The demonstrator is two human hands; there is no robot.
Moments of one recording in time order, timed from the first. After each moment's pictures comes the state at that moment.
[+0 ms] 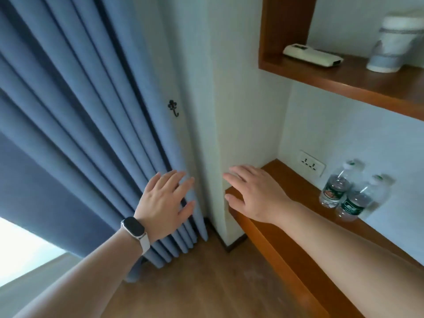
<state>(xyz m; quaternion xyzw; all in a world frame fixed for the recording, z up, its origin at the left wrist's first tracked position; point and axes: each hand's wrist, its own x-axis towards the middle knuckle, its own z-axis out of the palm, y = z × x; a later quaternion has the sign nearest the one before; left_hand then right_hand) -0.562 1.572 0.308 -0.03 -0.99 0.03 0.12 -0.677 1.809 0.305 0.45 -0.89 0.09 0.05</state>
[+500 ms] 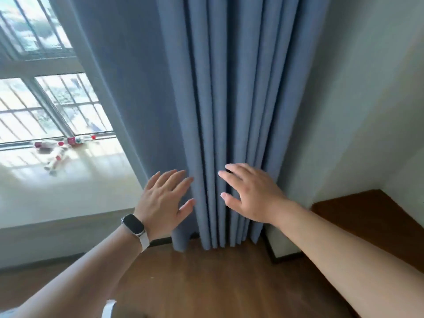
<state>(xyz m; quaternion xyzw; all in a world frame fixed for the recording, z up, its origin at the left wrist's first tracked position) -0.348 1.359 0.304 0.17 -0.97 0.03 0.15 -0.535 1.533 0.319 0.61 -0.78 0.13 0.06</state>
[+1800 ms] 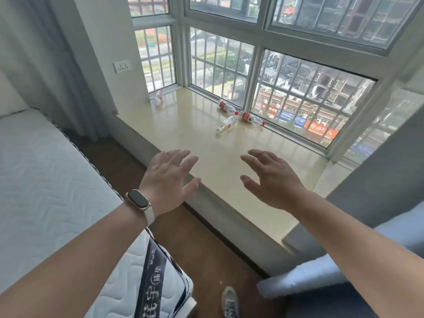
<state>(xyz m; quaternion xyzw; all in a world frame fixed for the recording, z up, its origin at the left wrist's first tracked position) -0.025 1.026 0.285 0.58 -0.80 0.05 0.13 -0.302 1.010 0.309 0.84 -0.54 0.06 -0.01</state>
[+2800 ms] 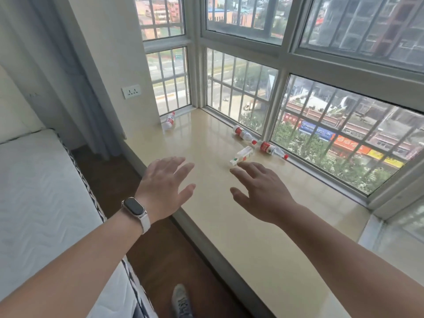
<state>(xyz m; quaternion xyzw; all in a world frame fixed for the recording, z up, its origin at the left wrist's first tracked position) -0.018 0.790 0.291 0.63 -0.77 0.08 0.11 -0.283 0.752 0.299 0.88 -0.47 0.10 -0.02</state>
